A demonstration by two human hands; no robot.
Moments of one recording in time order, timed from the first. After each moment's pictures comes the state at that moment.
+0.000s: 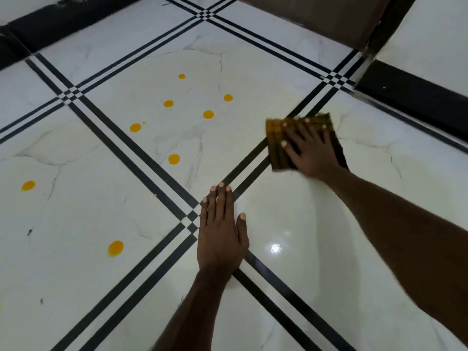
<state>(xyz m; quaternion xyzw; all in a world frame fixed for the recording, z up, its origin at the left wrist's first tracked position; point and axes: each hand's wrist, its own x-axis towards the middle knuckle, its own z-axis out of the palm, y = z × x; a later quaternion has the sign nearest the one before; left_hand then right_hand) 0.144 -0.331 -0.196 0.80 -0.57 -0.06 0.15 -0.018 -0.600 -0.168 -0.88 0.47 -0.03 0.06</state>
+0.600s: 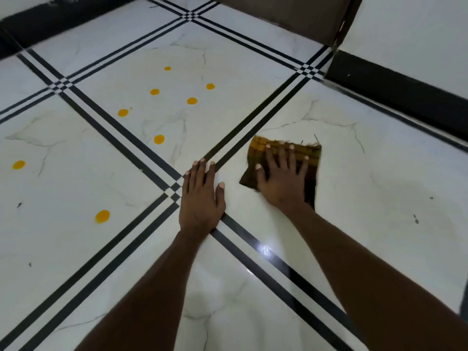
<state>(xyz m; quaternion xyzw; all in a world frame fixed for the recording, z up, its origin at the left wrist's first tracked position) 0.148 -0.329 -0.200 0.79 -0.58 -0.04 0.20 -0.034 -0.444 -0.185 -0.81 0.58 -0.05 0.10</state>
